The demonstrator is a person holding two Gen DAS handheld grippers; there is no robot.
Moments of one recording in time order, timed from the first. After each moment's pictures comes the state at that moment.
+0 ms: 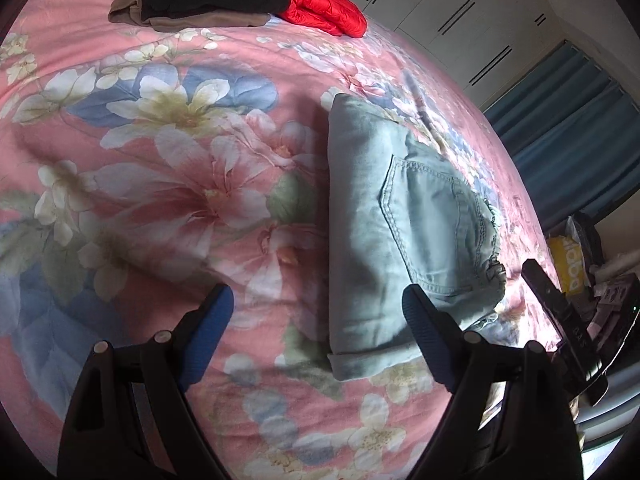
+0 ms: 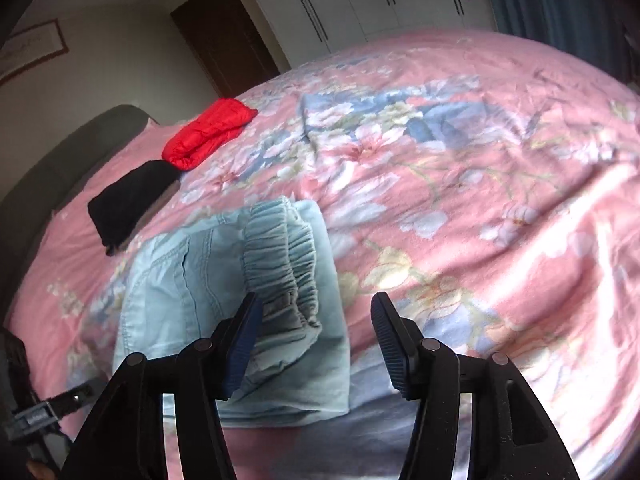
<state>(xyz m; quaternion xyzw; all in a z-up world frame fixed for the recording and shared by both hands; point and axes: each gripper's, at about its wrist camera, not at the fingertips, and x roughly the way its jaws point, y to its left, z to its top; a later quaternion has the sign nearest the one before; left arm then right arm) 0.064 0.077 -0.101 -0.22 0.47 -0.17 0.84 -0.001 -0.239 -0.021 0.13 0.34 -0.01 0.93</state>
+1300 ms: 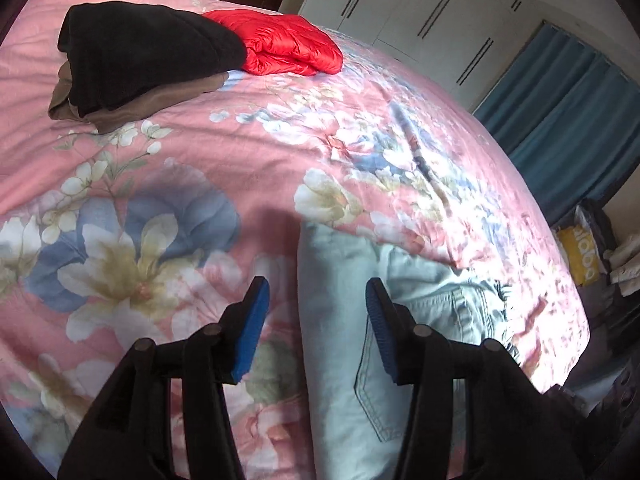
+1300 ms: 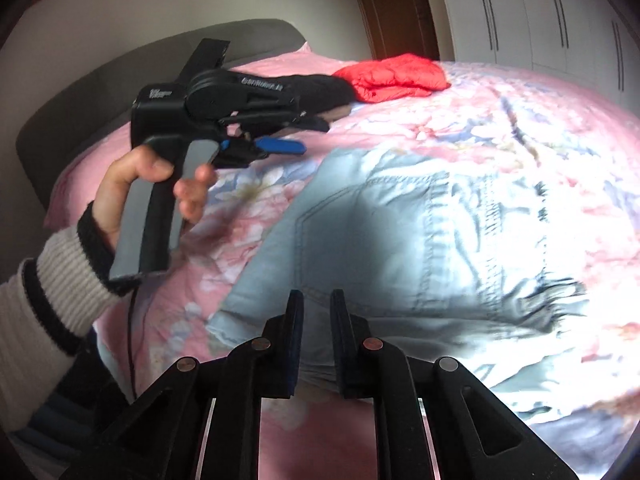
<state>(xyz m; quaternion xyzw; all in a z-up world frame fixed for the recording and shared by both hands) 0.150 0.052 -0.055 -0.13 0.44 -0.17 0.87 -0.002 -0.130 -0.032 -0.01 0.36 0.20 0.91</state>
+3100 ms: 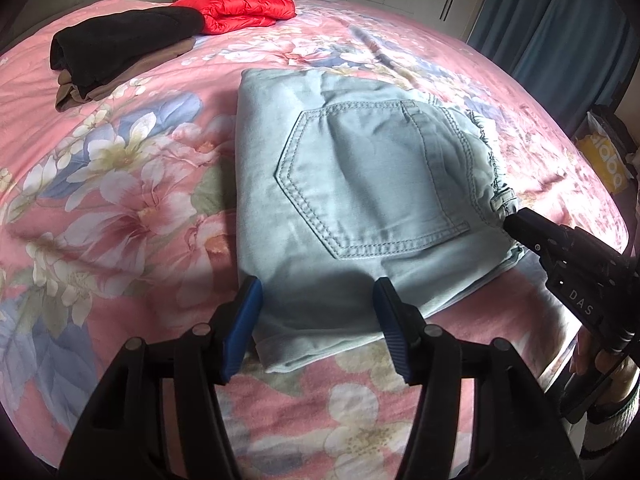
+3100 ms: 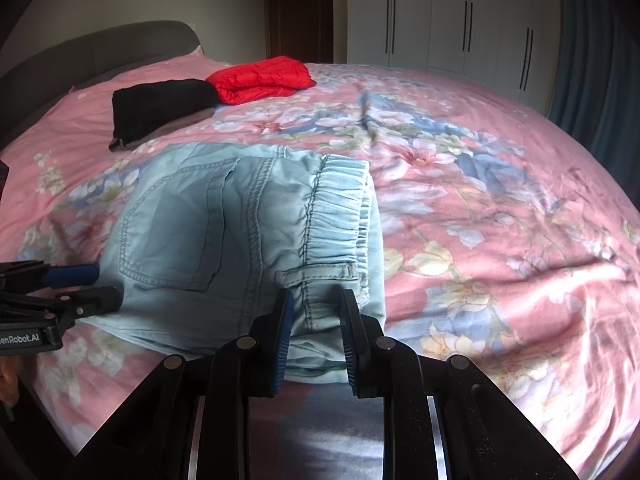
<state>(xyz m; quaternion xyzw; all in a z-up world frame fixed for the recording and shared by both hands) 0.051 0.008 -0.101 -0.01 0.47 -0.18 0.87 -0.008 -0.195 -0.047 -0.03 0.39 0.03 0.92</state>
